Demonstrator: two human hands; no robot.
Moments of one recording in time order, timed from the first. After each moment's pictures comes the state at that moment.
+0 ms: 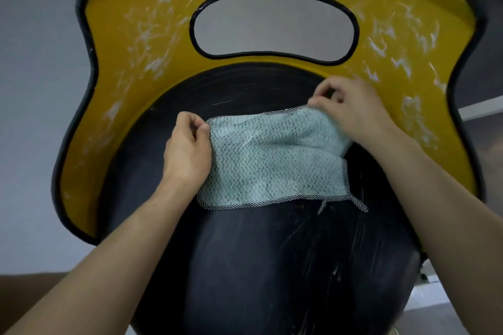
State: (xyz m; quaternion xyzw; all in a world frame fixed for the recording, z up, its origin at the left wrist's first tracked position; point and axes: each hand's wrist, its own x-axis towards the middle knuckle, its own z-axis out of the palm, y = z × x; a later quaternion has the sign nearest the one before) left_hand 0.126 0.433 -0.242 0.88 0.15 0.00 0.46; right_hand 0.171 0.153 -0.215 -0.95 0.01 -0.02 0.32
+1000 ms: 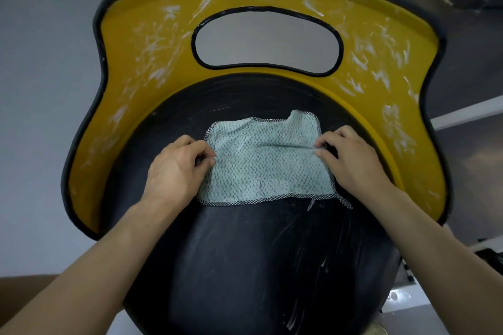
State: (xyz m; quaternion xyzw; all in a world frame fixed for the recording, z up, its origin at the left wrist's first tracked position) left_hand 0.103 0.461 -0.242 0.97 -0.04 -0.02 0.24; right_hand 0.096 0.137 -0.240 -0.98 0.01 0.03 0.19
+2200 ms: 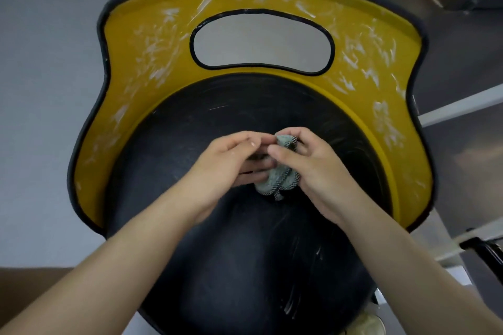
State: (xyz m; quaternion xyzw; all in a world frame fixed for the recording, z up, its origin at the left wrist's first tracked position) left_hand 0.069 0.394 -0.165 0.65 0.04 -0.28 0.70; right_hand 0.049 0.226 -0.175 -0.66 0.13 0.13 0.73
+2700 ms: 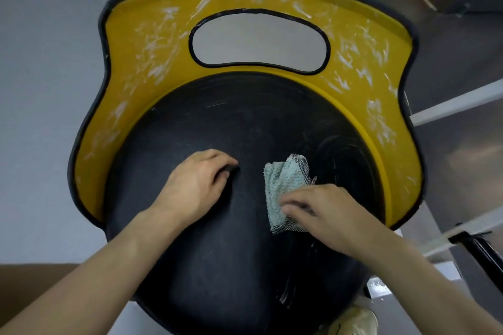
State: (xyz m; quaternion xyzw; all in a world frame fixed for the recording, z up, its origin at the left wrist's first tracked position) left_hand 0.065 0.445 -0.232 0.95 -0.20 -0.07 0.24; right_hand -0.001 0.188 -0.192 -0.95 -0.13 0.19 0.20
